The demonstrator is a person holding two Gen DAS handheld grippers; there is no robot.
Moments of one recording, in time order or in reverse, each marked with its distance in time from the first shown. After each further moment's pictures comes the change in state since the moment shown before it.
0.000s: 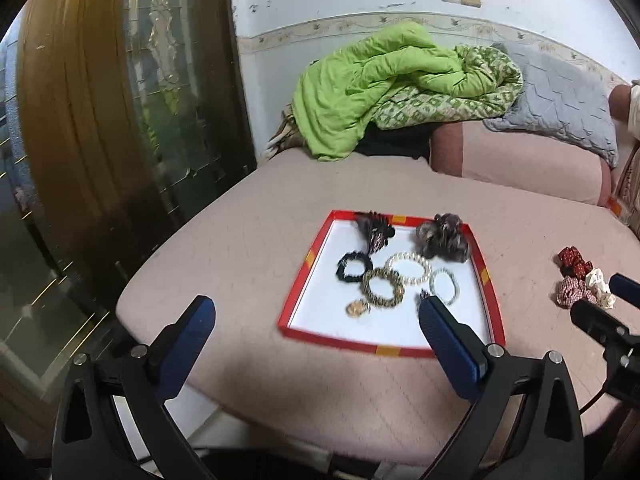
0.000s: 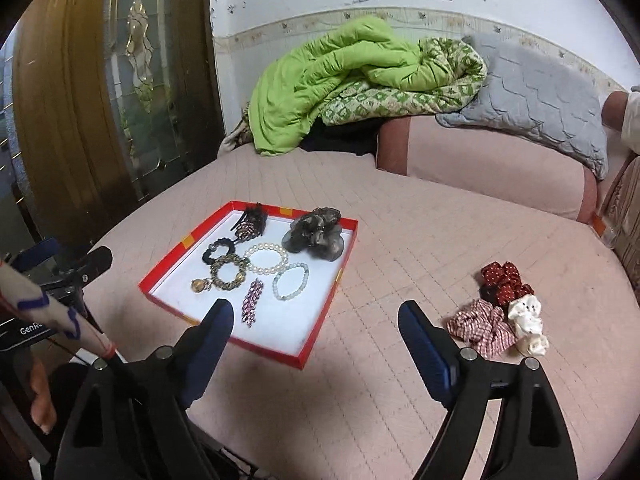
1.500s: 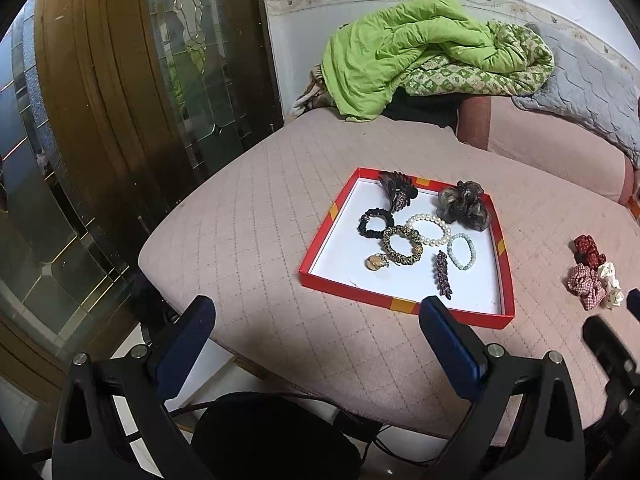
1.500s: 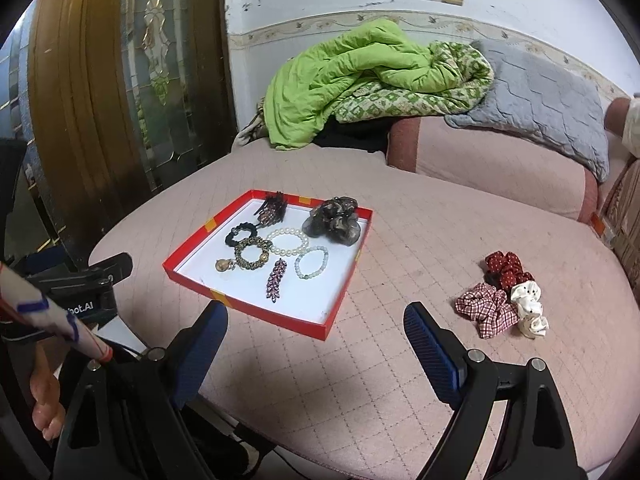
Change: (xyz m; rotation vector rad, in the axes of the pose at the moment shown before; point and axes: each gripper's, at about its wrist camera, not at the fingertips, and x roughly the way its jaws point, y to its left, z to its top) left arm -0.009 0.006 -0.010 -0.062 0.147 0.069; right arm -0.023 0.020 -0.019 -0.015 0.002 0.010
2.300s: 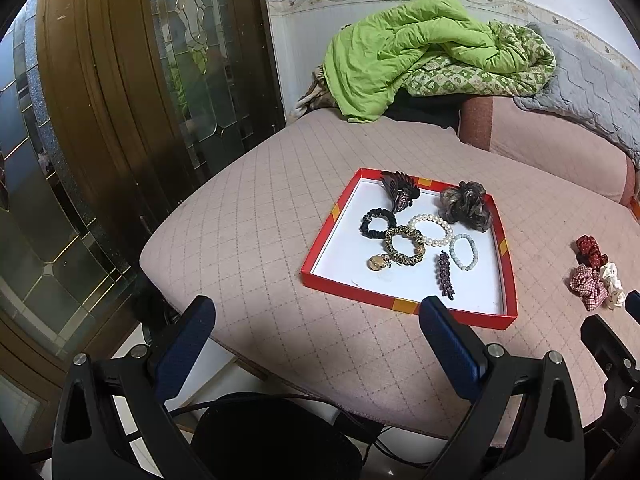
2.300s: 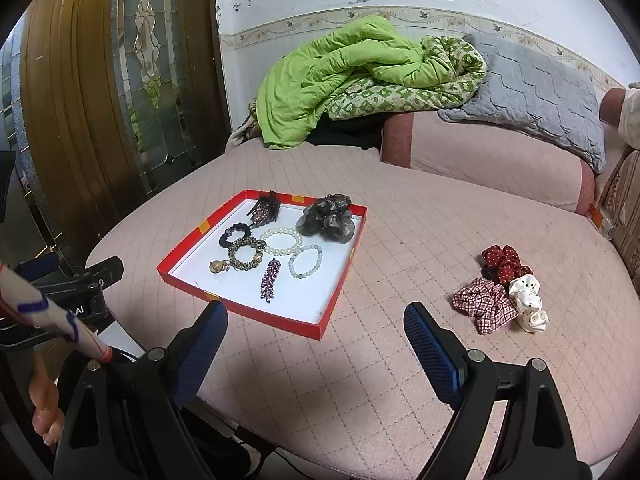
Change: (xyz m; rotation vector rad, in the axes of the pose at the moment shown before) left arm 0.000 0.000 -0.001 -0.003 -0.004 0.006; right arm 0.003 -0.004 0.001 0.018 0.013 0.000
